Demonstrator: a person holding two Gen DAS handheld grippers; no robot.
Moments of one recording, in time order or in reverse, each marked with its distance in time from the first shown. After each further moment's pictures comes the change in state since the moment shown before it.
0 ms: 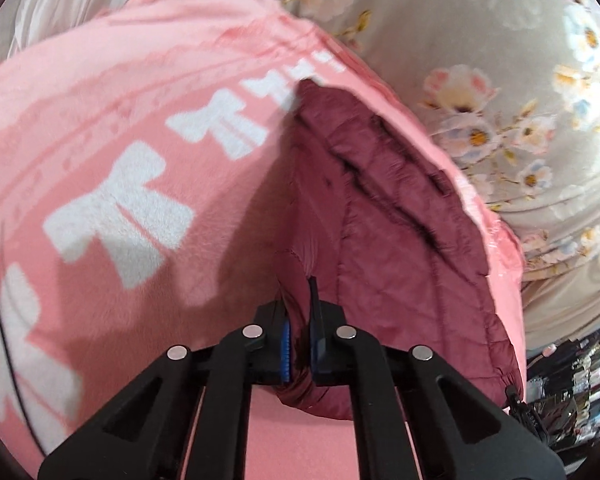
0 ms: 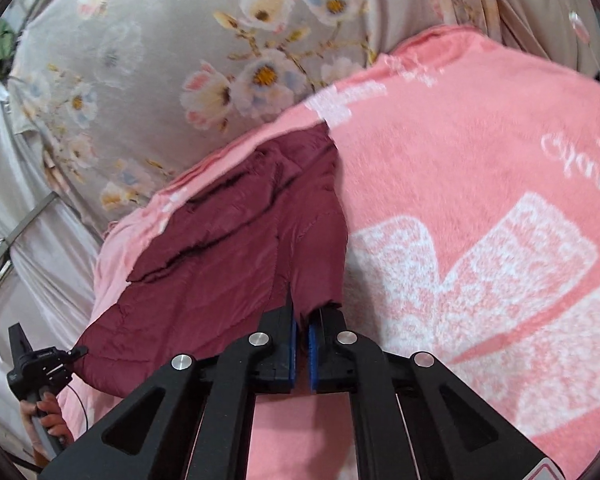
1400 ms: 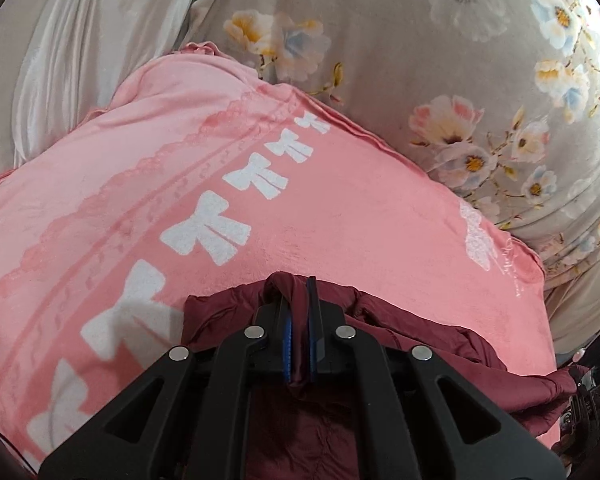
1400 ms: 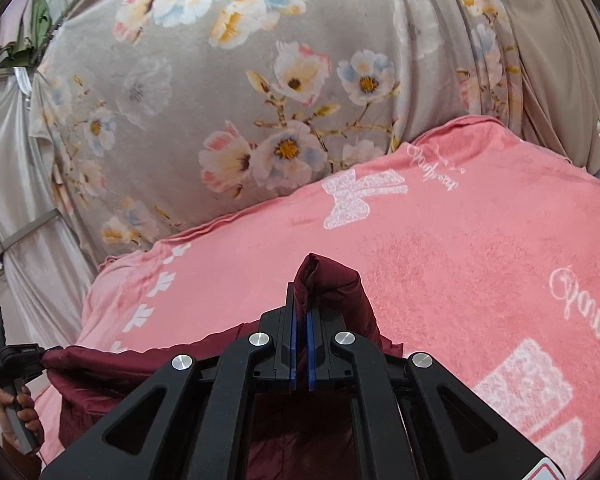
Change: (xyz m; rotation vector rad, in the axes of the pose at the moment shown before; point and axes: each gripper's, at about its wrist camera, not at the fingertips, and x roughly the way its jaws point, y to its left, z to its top) left arm -0.011 -0.048 0.056 0.131 -0.149 0.120; right arm 0.003 0.038 0.083 -0.128 -0.201 -0.036
